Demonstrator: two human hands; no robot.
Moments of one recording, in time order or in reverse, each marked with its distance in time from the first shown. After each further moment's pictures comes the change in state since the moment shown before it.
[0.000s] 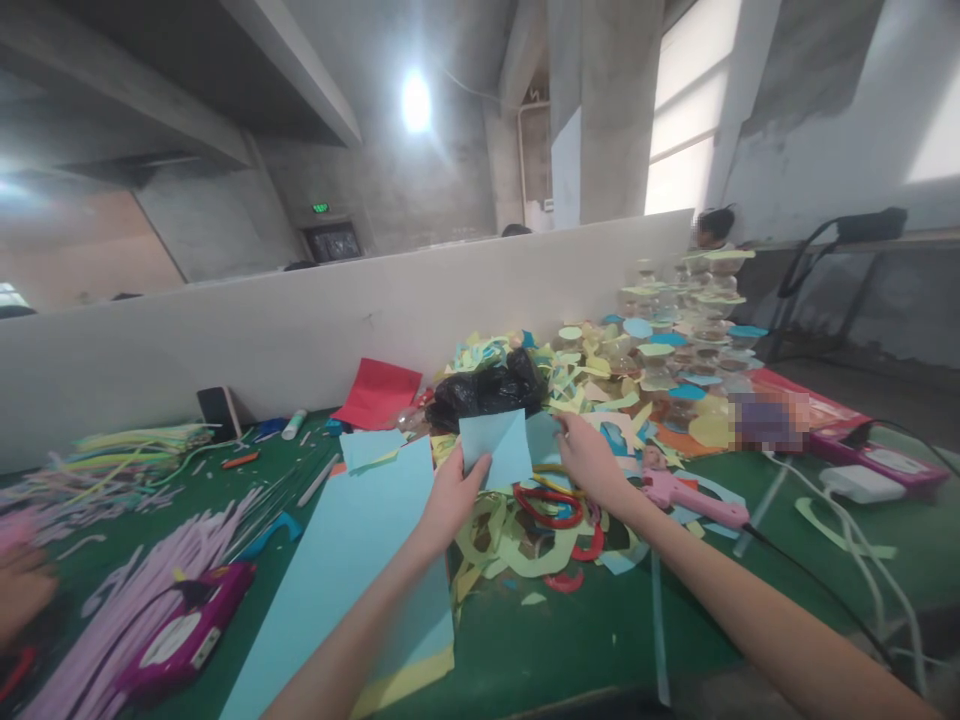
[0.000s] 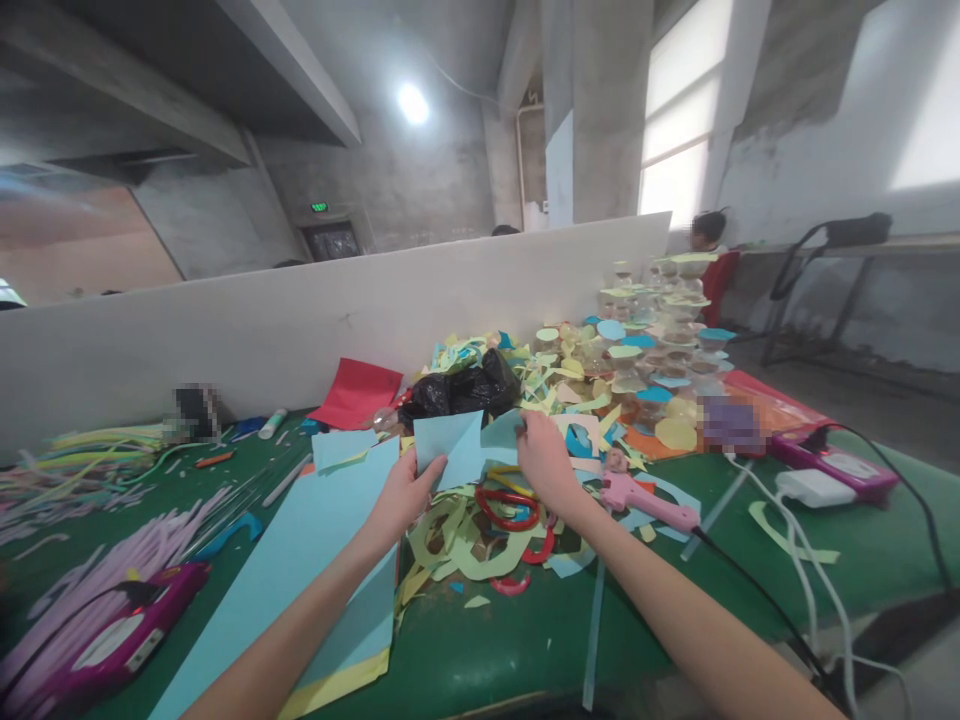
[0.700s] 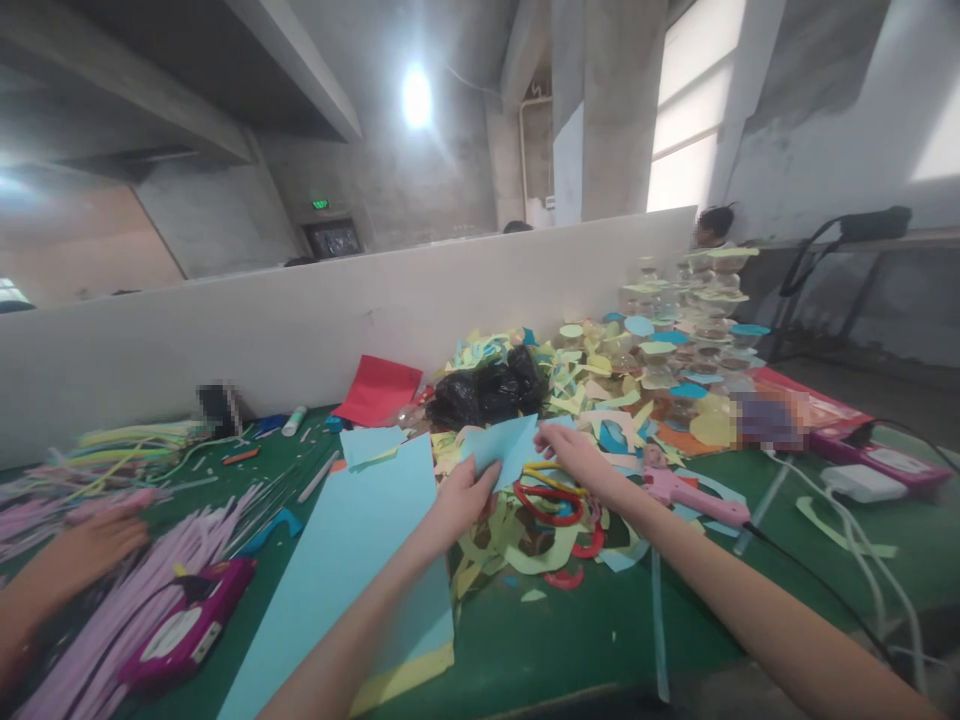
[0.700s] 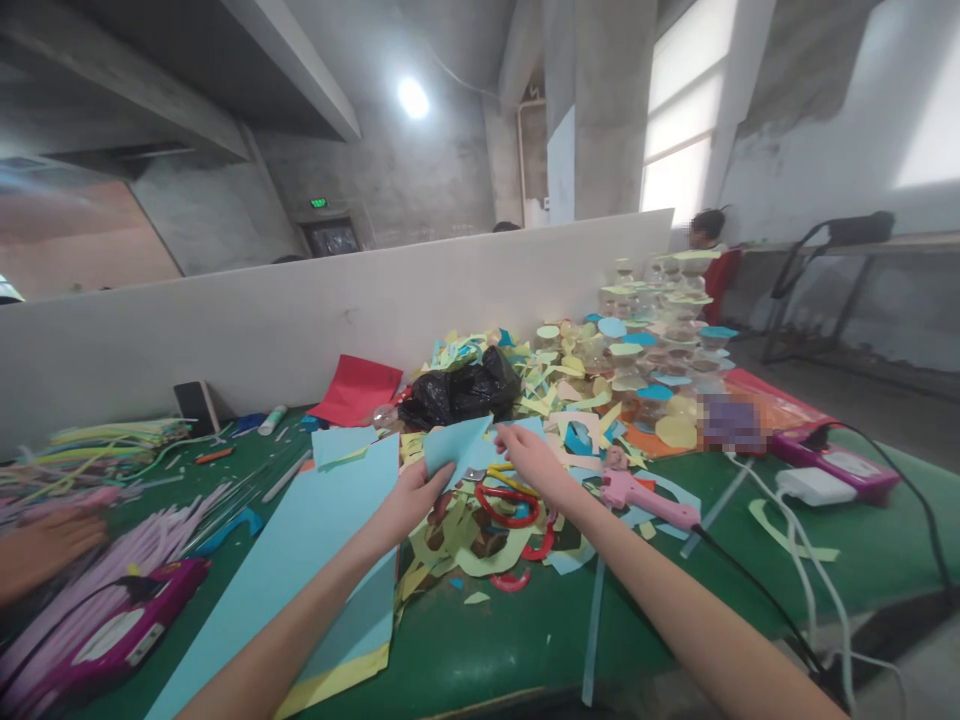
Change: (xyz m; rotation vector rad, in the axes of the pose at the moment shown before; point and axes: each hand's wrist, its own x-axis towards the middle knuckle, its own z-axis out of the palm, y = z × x) left_hand -0.010 0.009 0.005 0.000 -0.148 -0.141; right_hand -0.003 -0.016 0.000 0.468 -0.277 0.139
